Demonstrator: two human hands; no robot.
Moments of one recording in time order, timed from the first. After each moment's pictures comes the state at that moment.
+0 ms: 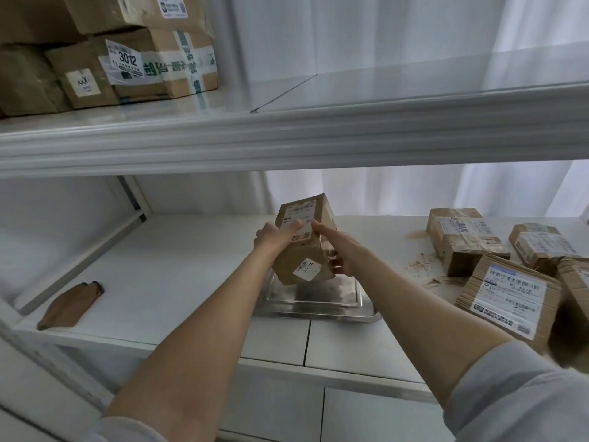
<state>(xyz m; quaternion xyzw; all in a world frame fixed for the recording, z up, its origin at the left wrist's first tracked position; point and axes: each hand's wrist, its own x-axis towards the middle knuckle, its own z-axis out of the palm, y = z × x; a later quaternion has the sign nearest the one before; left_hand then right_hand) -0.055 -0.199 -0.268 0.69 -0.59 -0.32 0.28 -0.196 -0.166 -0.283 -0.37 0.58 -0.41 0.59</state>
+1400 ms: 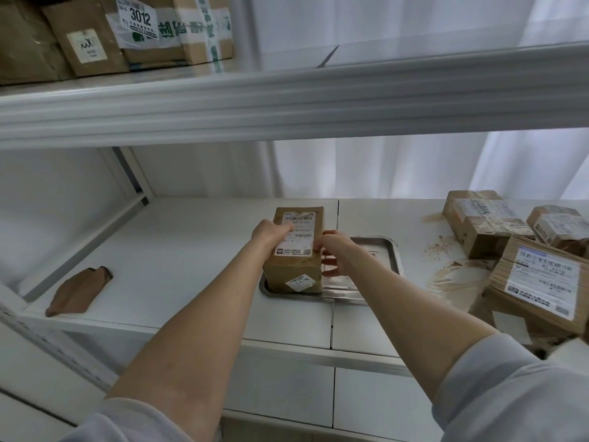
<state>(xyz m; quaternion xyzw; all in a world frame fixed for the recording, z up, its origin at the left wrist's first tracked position) 0.004 -0.220 -0.297 0.68 -0.54 -0.42 0.27 -0.135 -0.171 -0.306 -0.34 0.65 -0.36 0.58</state>
